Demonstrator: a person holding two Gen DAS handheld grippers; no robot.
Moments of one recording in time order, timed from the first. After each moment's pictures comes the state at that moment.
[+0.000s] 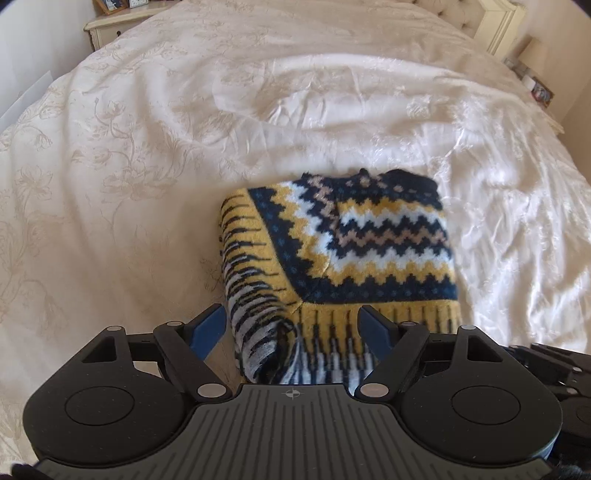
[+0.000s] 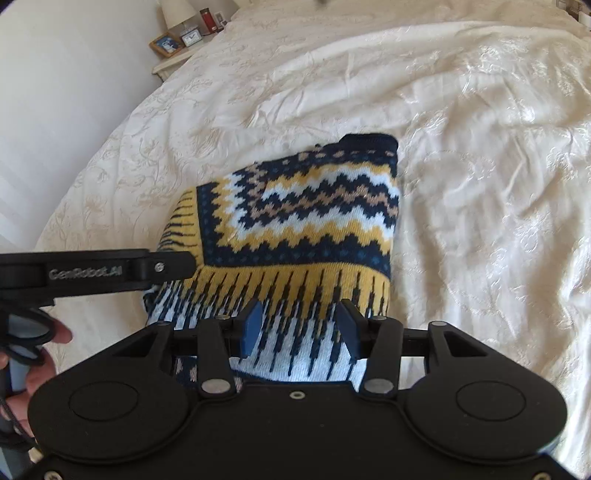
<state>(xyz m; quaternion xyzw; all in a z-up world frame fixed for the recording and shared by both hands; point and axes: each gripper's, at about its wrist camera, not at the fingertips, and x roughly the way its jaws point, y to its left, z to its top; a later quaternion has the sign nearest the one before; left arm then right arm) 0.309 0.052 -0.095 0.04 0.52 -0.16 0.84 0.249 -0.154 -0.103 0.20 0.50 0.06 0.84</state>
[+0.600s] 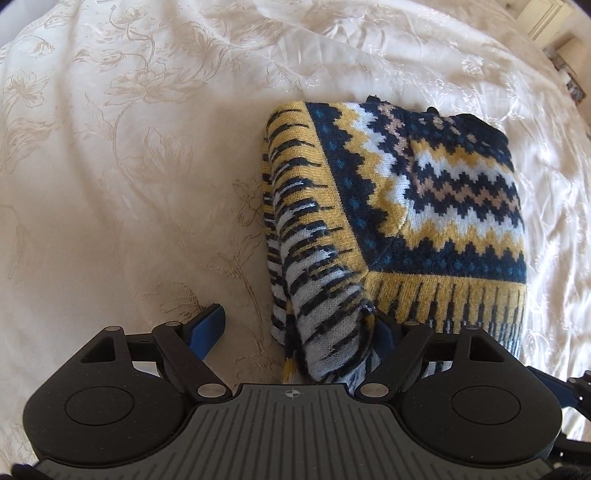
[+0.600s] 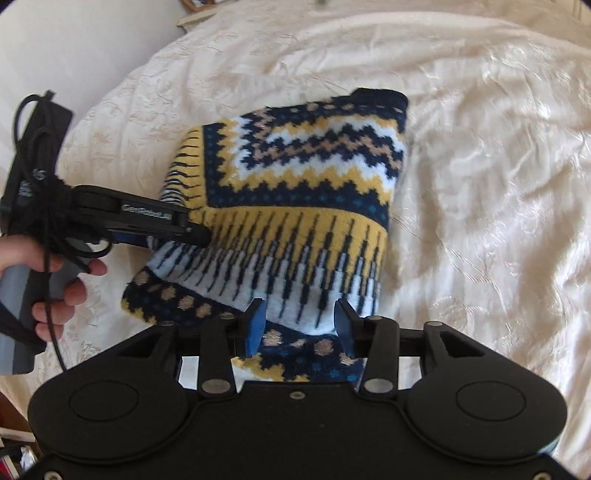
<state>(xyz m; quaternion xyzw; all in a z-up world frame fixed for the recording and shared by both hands) 0.345 0.088 -0.145 0.00 0.60 -0.14 0.79 0.228 -0.150 -0.104 0.13 0.52 0.11 0.84</state>
